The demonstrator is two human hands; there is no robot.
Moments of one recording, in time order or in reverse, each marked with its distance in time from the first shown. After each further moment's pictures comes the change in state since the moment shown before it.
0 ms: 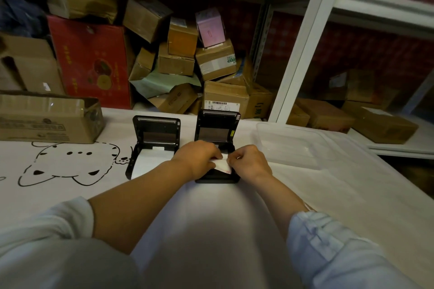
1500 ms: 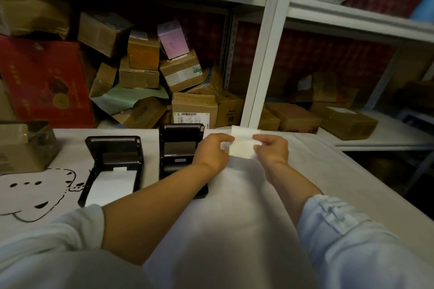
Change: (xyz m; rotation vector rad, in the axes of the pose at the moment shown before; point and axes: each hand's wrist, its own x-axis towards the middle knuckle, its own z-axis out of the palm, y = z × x) left_hand 0.059 0.093 -0.002 -0.805 0.243 -0.160; right_hand 0.033 0.052 -0.087 0.680 0.378 0.250
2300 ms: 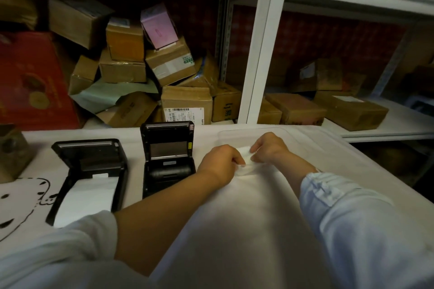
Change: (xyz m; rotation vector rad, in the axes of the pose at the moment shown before) left_hand 0.029 -0.018 0.041 0.360 -0.185 0.088; right_hand 0.080 0.025 0.009 -0.777 -0.260 -0.090
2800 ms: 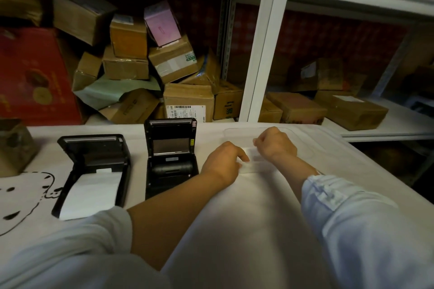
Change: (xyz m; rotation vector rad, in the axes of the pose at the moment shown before) left_hand -0.004 0.000 0.008 0.008 0.045 0.042; right_hand -0.007 -0.004 -0.001 -0.086 0.221 0.017
